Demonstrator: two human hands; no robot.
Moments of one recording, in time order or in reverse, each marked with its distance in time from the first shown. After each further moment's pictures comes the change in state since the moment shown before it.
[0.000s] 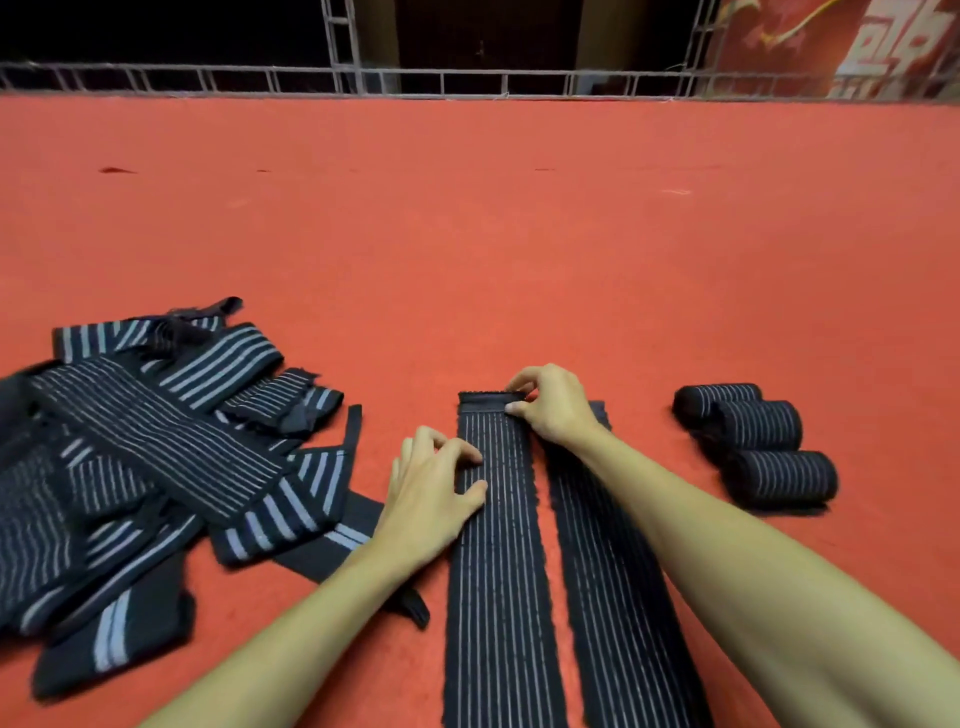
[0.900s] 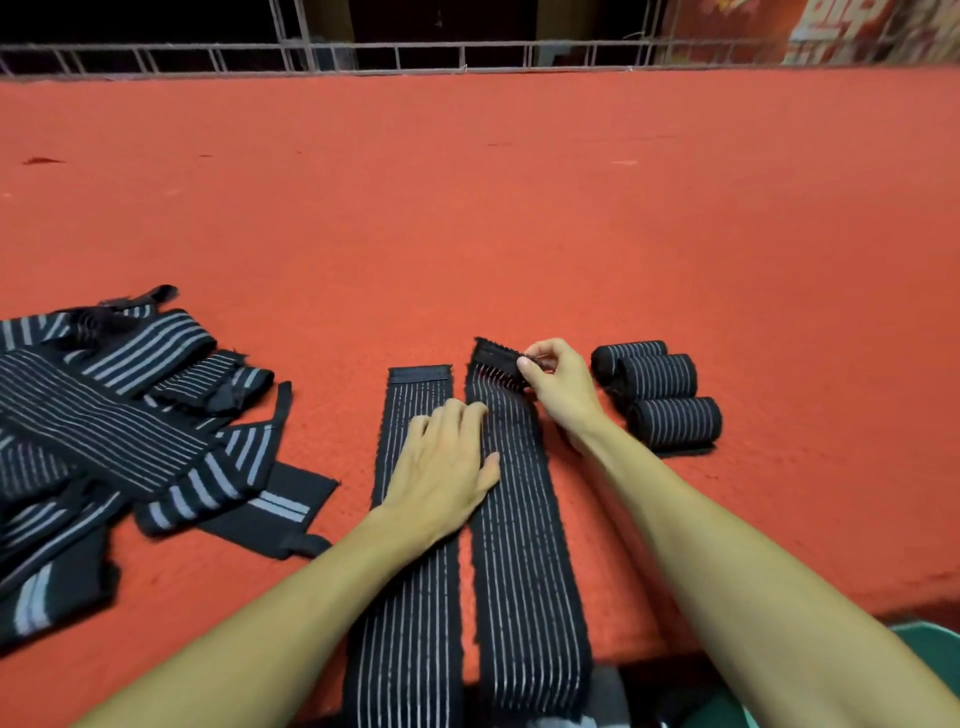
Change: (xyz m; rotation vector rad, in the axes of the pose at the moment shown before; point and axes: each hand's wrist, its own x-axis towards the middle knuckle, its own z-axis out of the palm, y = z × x) left_hand -0.010 0.073 0.043 0.391 0.029 0.308; right_hand -0.055 0.057 -0.047 0.577 0.228 0.141
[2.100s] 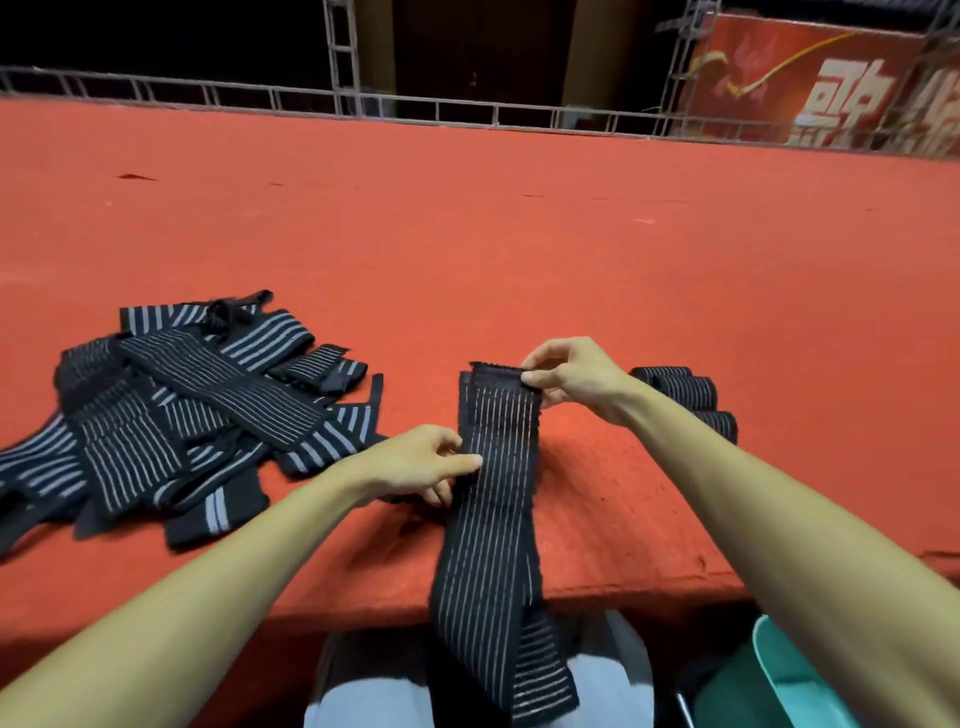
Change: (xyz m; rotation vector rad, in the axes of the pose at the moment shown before) left_hand -0.069 -0.062 -0.110 -0.970 -0.547 -0.359; right_hand -0.064 -0.112 0.002 0.010 -0.451 0.054
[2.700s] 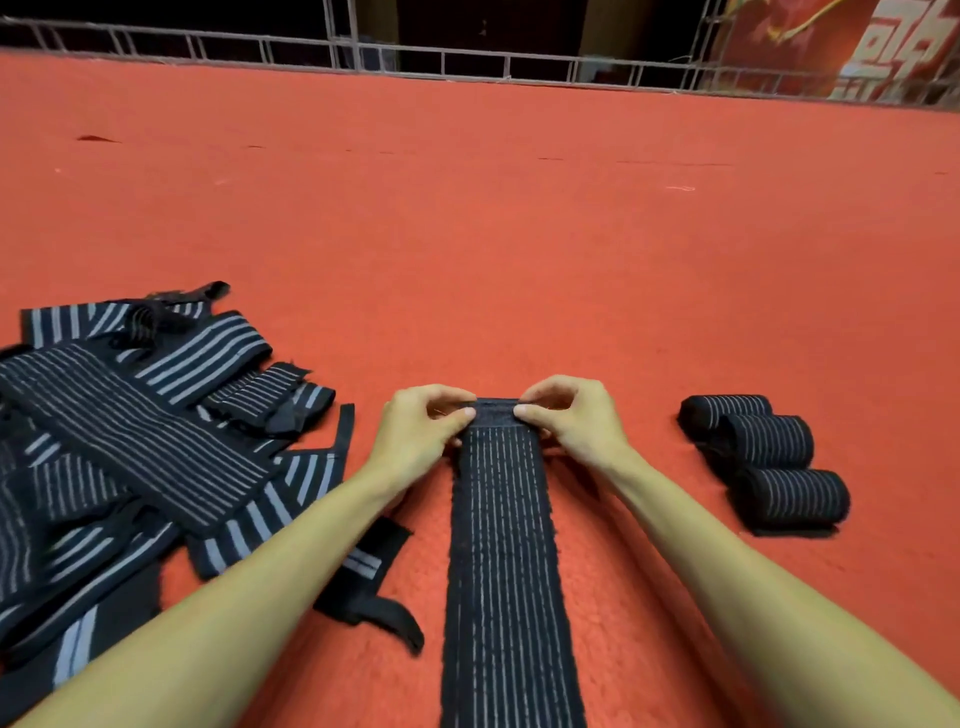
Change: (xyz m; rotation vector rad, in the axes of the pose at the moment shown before) left_hand 0.143 -0.027 -0.034 -0.097 0.552 0.173; right_hand 0.098 0.080 0.020 -0.058 0.242 -0.019
